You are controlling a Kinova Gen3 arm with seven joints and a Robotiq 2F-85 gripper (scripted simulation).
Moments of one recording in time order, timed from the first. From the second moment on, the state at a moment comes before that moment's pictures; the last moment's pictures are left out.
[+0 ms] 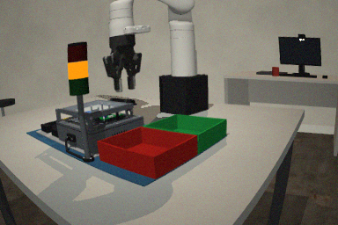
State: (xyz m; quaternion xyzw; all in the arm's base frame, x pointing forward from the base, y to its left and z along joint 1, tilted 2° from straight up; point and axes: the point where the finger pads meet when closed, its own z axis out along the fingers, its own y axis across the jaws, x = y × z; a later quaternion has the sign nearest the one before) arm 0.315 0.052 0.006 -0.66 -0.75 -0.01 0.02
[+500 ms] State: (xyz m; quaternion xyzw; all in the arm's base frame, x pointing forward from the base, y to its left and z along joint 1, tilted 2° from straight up) arm 0.318 0.048 0.049 -0.66 -0.75 -0.01 0.02
